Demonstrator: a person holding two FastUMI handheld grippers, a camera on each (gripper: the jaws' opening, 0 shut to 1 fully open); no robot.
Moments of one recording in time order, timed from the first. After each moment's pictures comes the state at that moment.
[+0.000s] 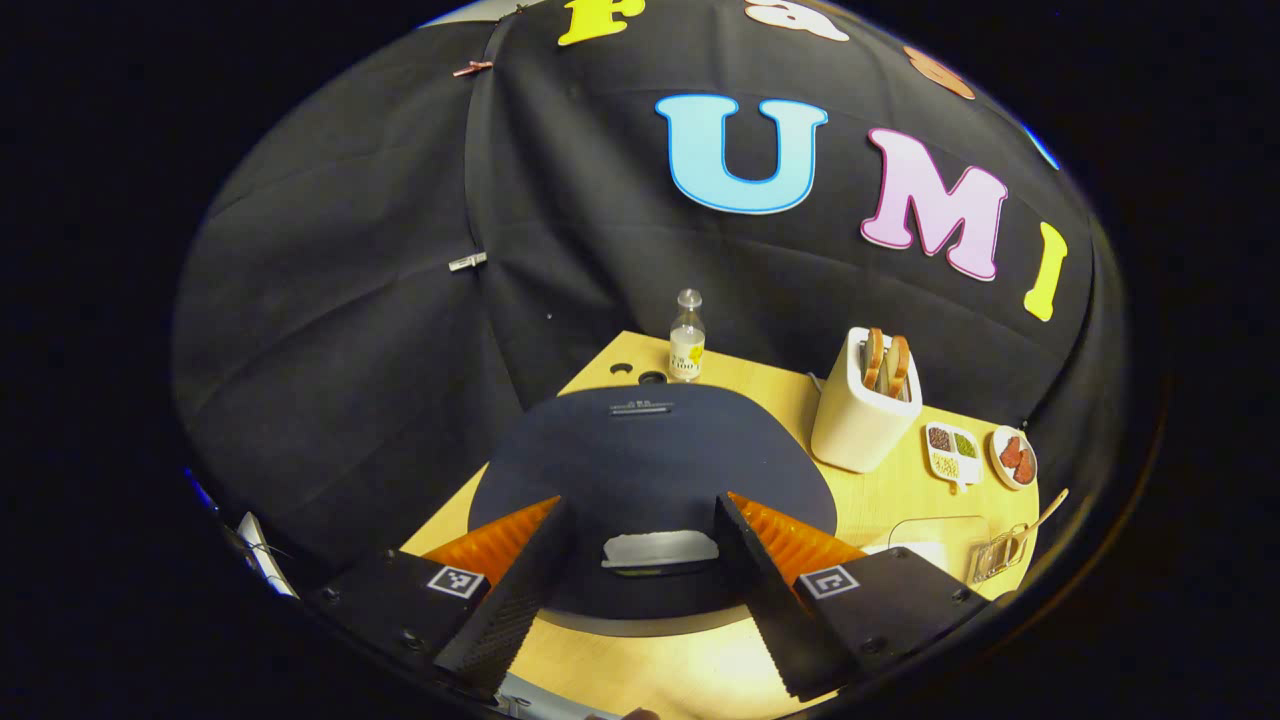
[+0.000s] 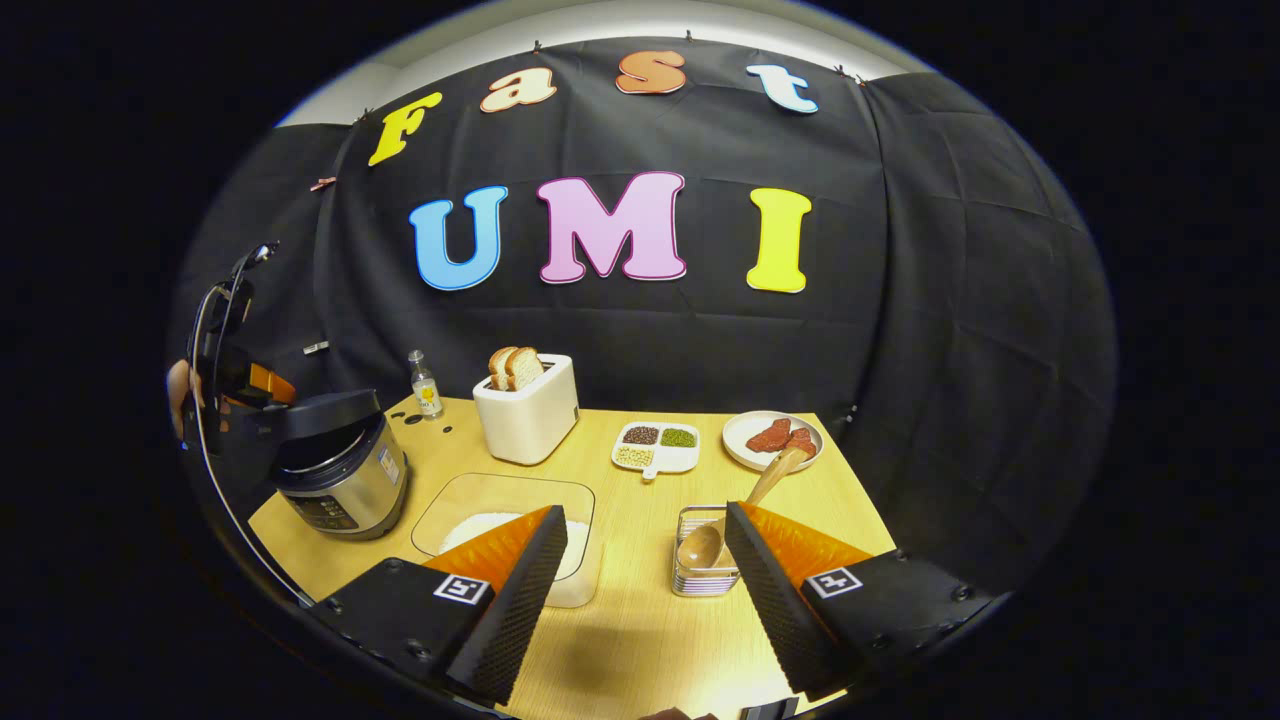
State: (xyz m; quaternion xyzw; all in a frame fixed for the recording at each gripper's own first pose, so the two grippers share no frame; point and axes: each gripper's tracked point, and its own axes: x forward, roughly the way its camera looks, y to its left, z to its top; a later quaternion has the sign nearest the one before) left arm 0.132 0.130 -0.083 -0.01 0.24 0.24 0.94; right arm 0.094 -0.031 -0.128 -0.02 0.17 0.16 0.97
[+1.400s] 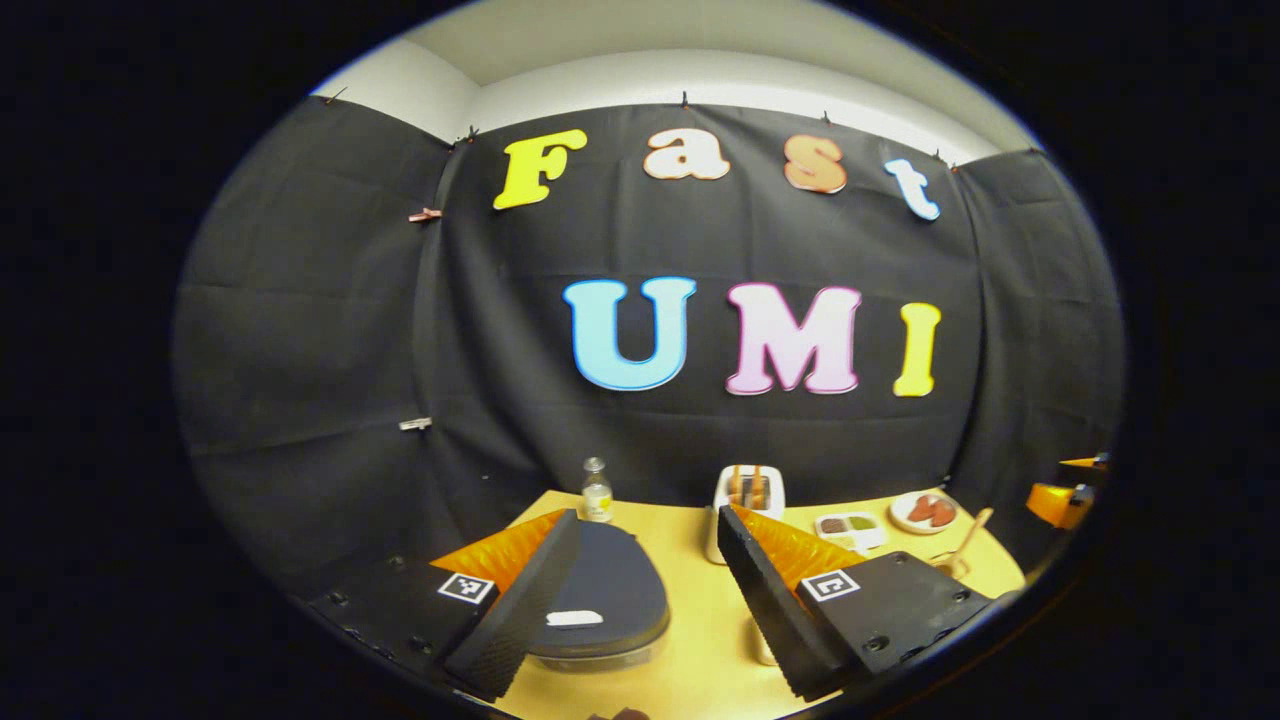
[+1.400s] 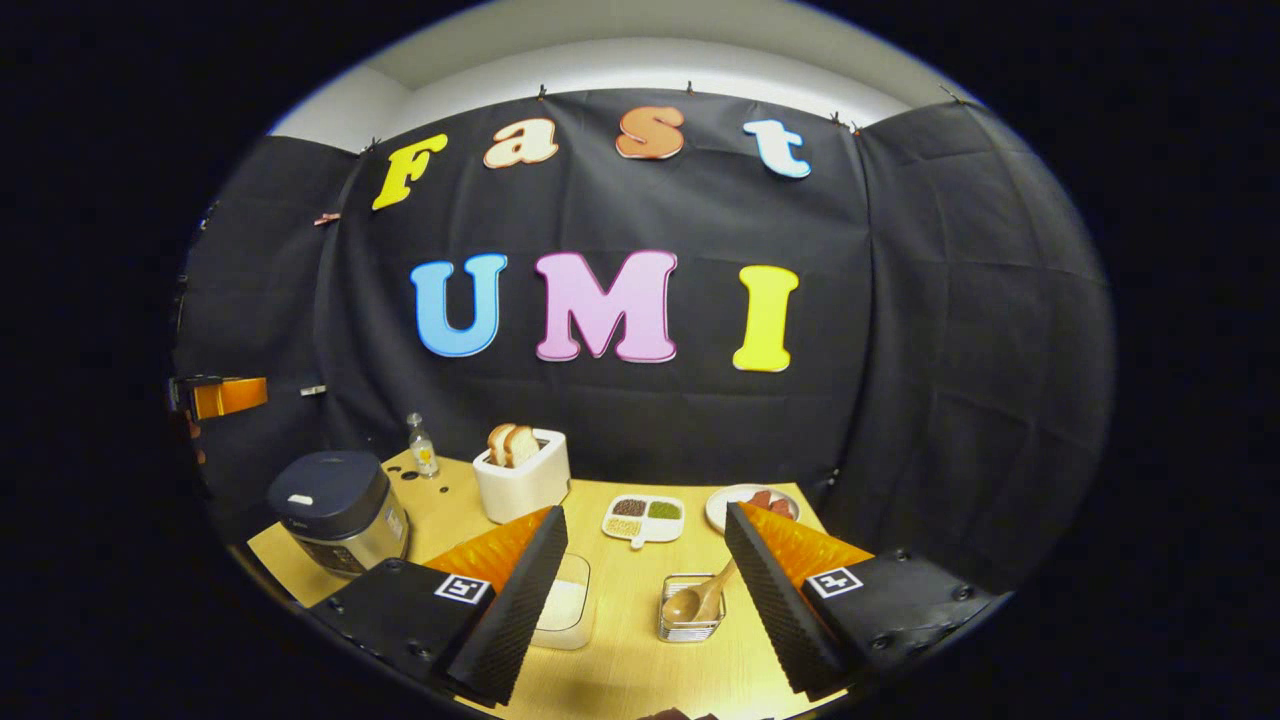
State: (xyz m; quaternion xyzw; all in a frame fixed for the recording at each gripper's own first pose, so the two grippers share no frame) left arm 0.041 -0.016 0.054 0.06 -0.02 0.09 0.99; right arm 0.080 -0.040 -0.009 -0.02 0.06 0.11 0.99
